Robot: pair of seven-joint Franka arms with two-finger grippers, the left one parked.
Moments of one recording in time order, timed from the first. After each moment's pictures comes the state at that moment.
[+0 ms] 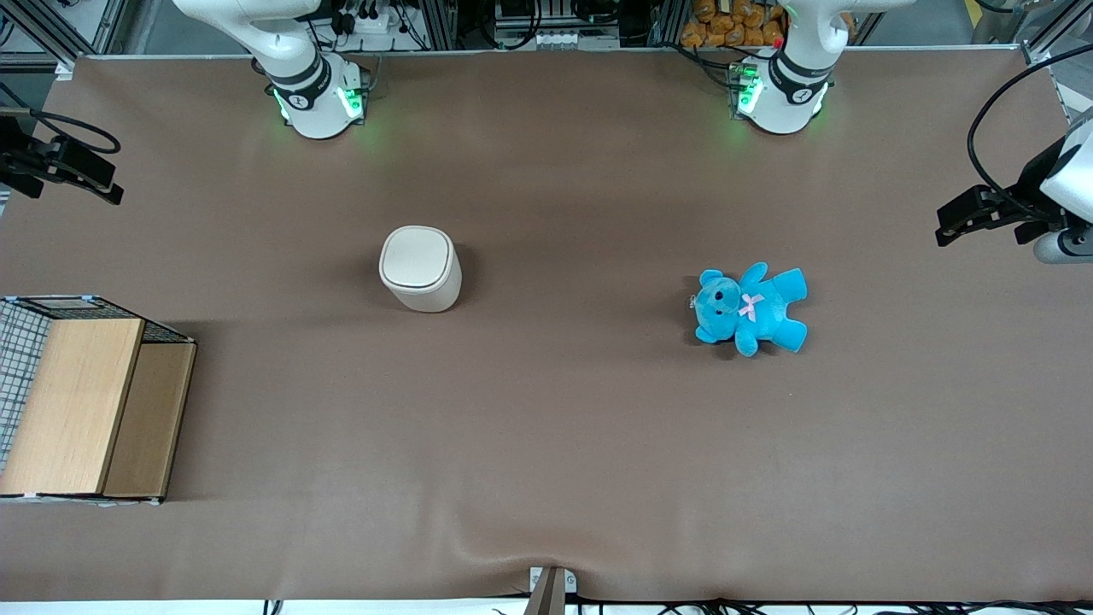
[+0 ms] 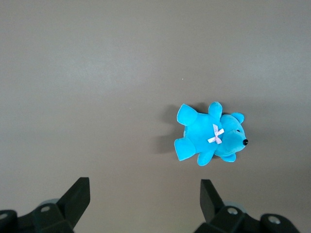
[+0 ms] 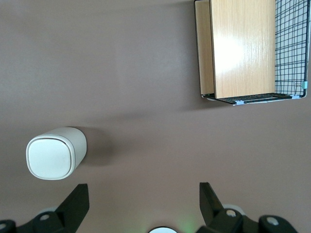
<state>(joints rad) 0.06 -0.02 -0.07 -1.47 -0.02 1.40 0.08</state>
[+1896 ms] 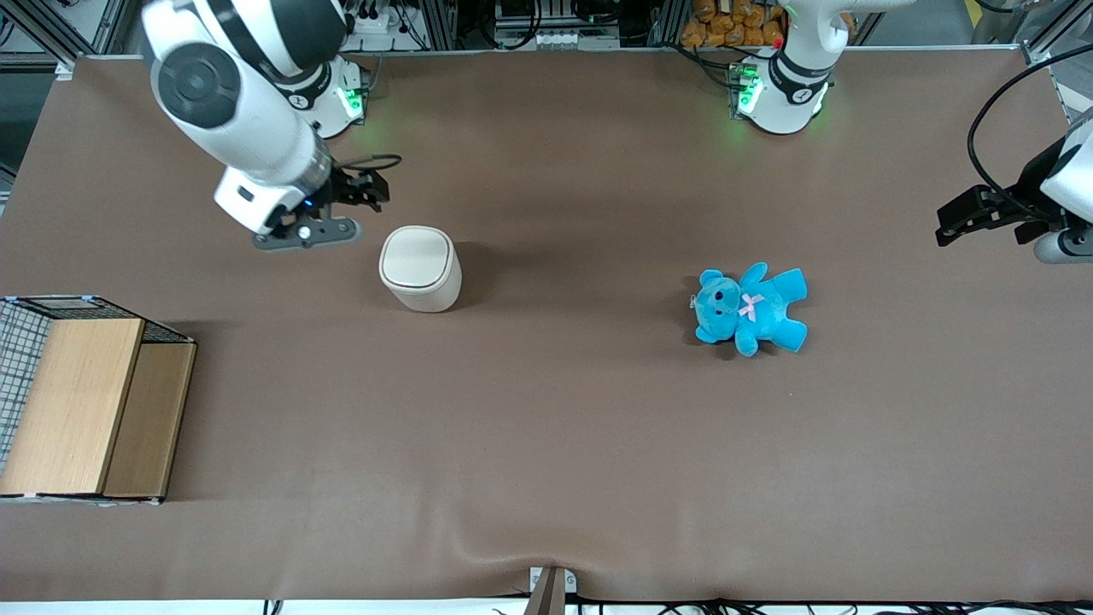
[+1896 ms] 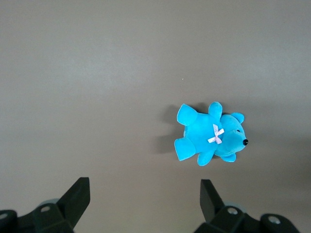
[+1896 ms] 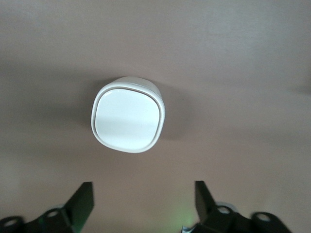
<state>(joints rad) 0.13 0.03 0.32 -1.84 0.07 1.67 0.30</state>
